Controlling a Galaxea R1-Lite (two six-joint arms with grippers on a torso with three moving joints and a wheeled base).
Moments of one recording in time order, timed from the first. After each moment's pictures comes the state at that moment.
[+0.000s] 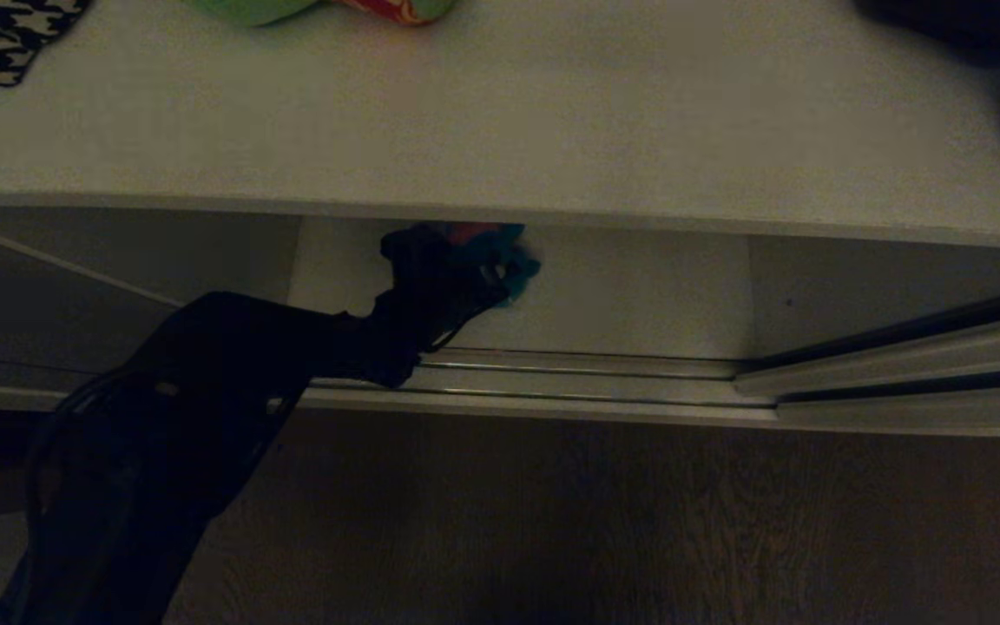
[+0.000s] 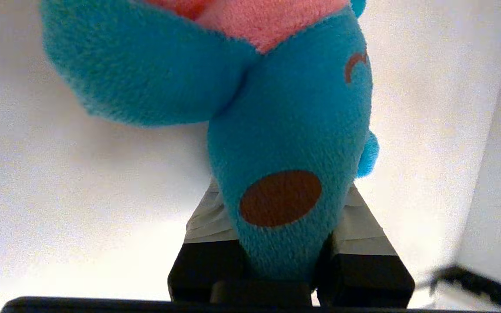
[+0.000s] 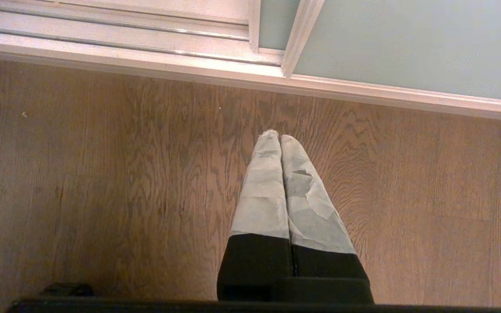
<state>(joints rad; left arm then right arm) -0.41 2.44 -1.83 -0.59 -0.04 -0.51 0.01 0.00 0.00 -0.01 0.00 -0.01</state>
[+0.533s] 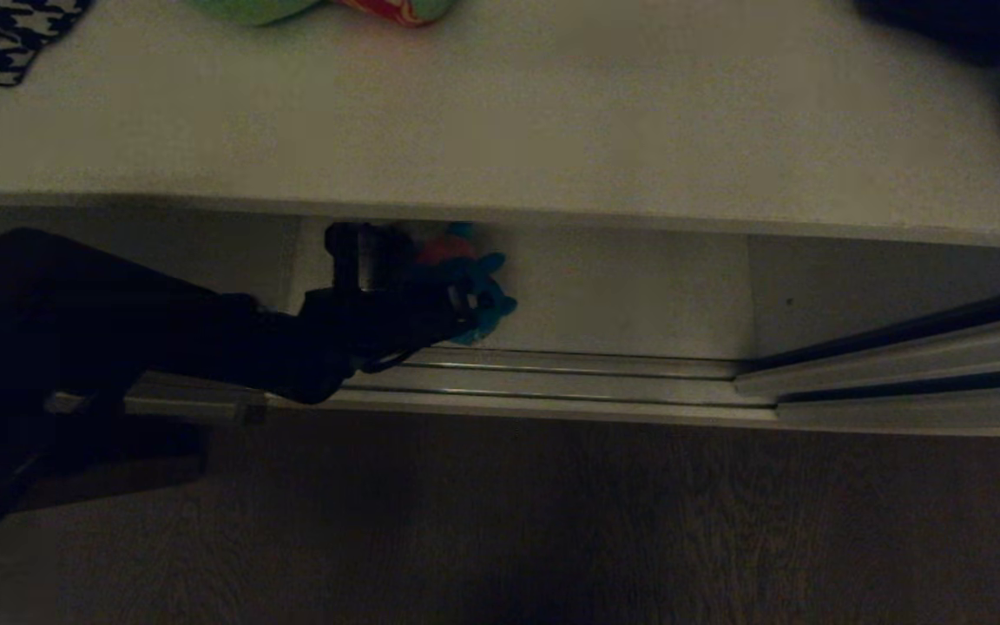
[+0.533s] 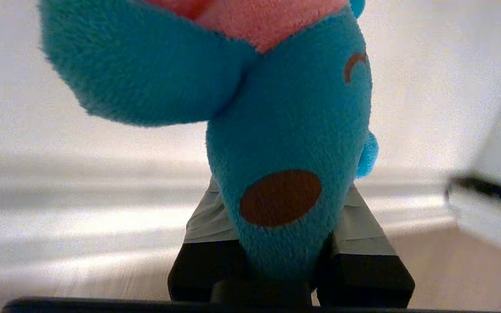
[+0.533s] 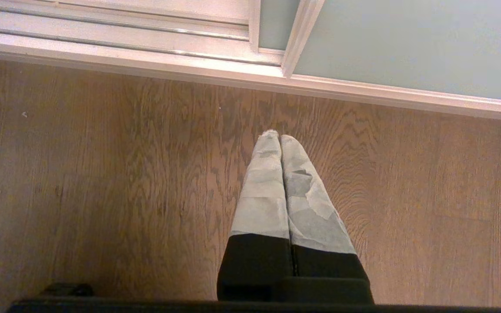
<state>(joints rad) -0.41 2.07 -1.34 -0.49 -0.04 -0.42 0.01 0.00 0.00 -0.01 0.00 -0.01</state>
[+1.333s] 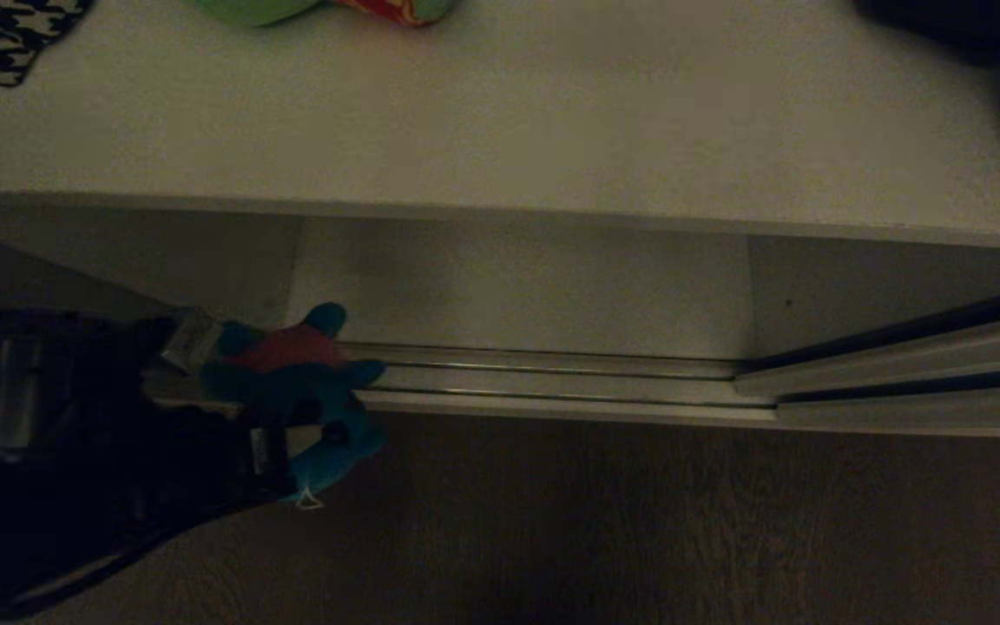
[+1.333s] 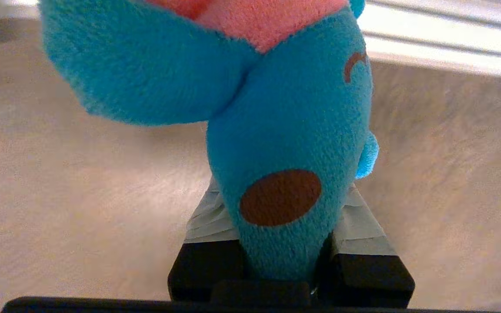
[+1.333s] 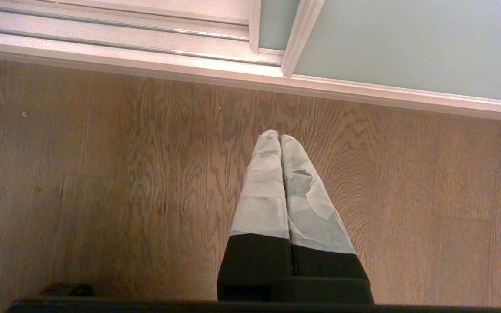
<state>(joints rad) -0.40 1.28 -0.60 -0.22 0.10 -0.29 0.01 0.00 0.00 -0.01 0.00 -0.01</state>
